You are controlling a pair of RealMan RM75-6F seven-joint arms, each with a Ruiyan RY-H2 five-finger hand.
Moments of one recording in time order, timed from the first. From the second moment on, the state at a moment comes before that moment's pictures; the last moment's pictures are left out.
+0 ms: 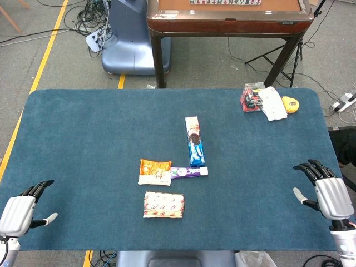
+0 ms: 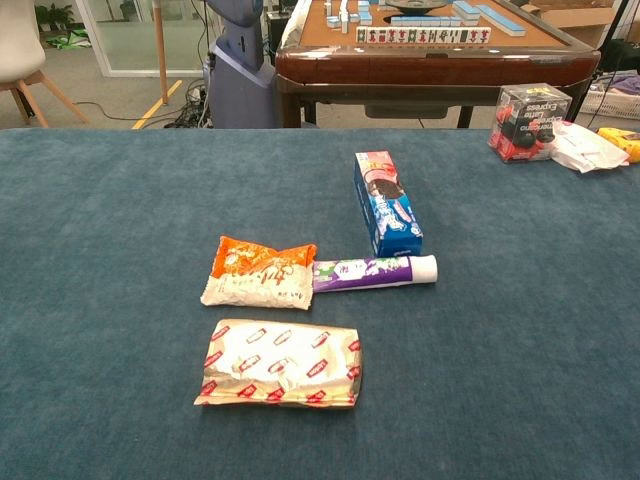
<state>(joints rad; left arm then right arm) -0.08 -1.12 0.01 -1.69 1.54 1.46 0.06 0.09 -1.11 0.04 -1.59 -1.59 1.51 0.10</state>
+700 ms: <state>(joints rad) -0.12 -1.09 0.04 -1.77 1.68 1.44 0.08 0.08 -1.07 0.07 -1.59 -1.54 1.52 0.16</state>
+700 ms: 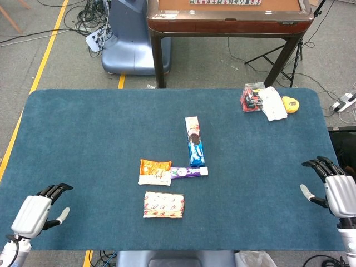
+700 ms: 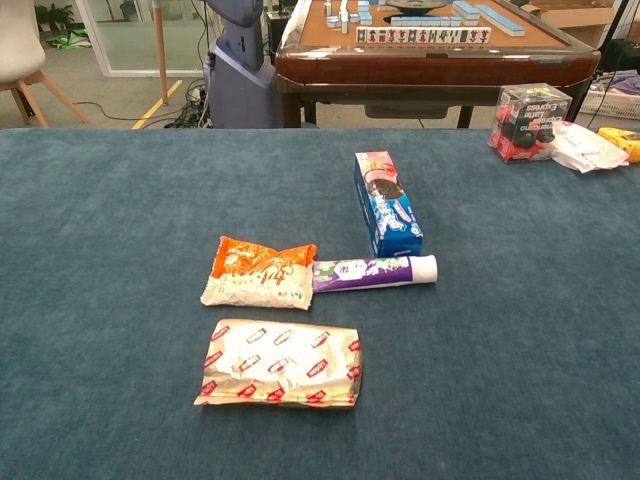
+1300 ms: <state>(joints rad) -0.30 -1.05 0.07 -1.86 1.83 1.19 0.16 0.05 -1.04 0.10 -1.61 -1.48 1.56 0.13</state>
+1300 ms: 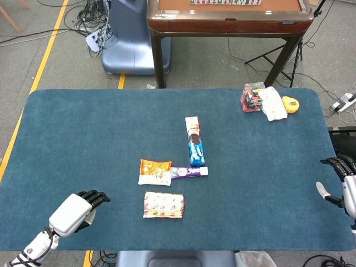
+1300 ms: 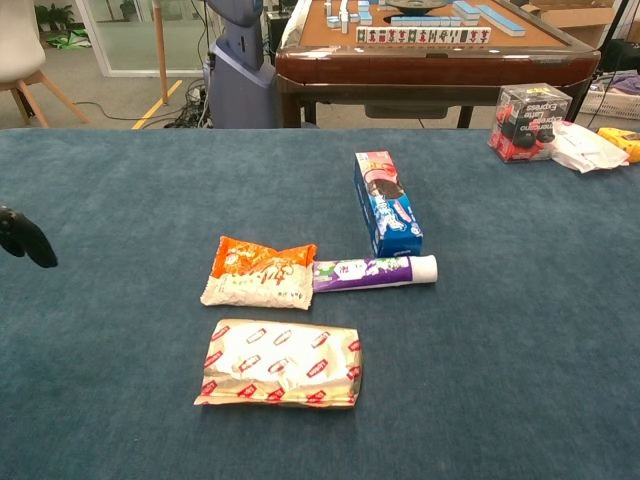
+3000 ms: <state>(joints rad) -0.71 -1.34 0.01 -1.80 1.70 0.72 0.33 -0.06 -1.06 0.14 -1.29 -1.30 1.49 0.38</state>
